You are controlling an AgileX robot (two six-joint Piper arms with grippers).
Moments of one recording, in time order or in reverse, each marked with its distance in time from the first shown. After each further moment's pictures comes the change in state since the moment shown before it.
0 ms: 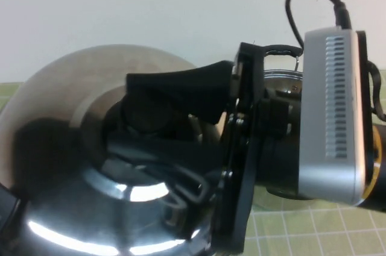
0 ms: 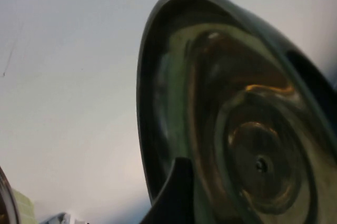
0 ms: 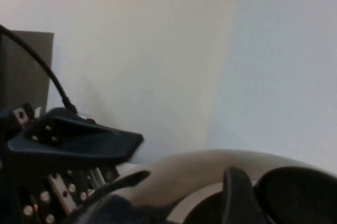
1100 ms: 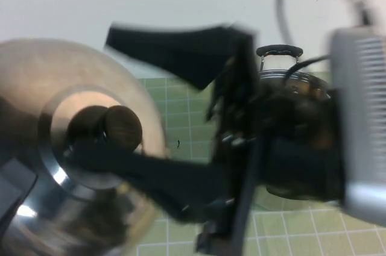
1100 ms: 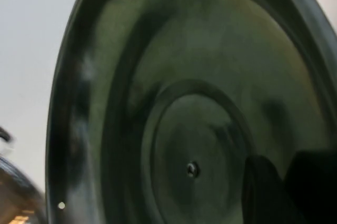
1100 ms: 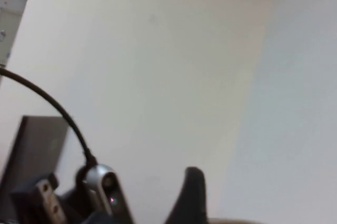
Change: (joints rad) right arm 0.062 0.071 -0.023 0.158 -0.254 -0.173; left arm 0.000 0.008 -0.141 0.196 0.066 -0.012
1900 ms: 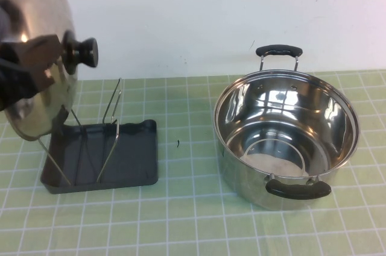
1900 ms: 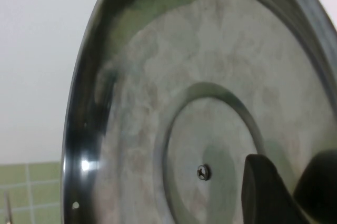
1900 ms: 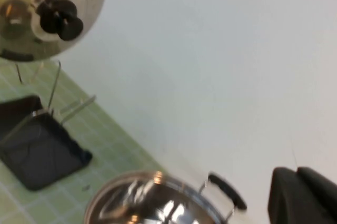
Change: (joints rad) right arm 0.000 -0.762 -0.001 0.056 1.655 -0.251; left arm 0.000 0.683 -0.509 0.672 0.321 0.180
